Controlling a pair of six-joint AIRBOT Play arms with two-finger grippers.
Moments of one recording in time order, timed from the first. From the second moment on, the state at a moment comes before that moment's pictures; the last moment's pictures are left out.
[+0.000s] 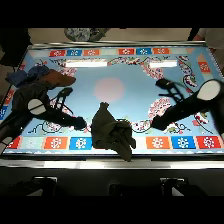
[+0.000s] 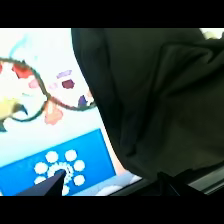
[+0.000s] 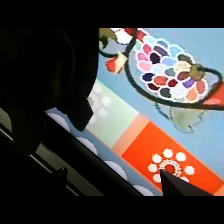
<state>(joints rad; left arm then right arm) -0.28 -1.17 0.98 1.14 -1.21 -1.47 0.04 -1.12 1.16 -1.18 1.54 0.97</state>
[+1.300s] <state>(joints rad) -0.42 -1.15 0.82 0.65 -0.83 -1.29 0.42 -1.14 0.86 -1.03 1.20 0.87</state>
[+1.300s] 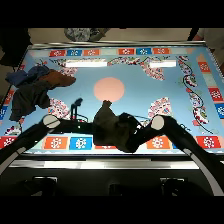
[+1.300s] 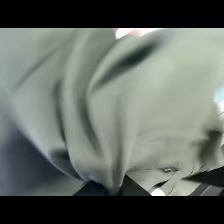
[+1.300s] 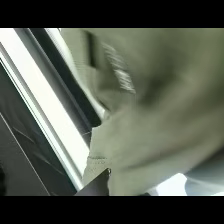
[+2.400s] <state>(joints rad) -0.45 -0.93 1.81 1.06 -0.90 -1.41 0.43 -0.83 1.79 -1.52 1.44 1.14</state>
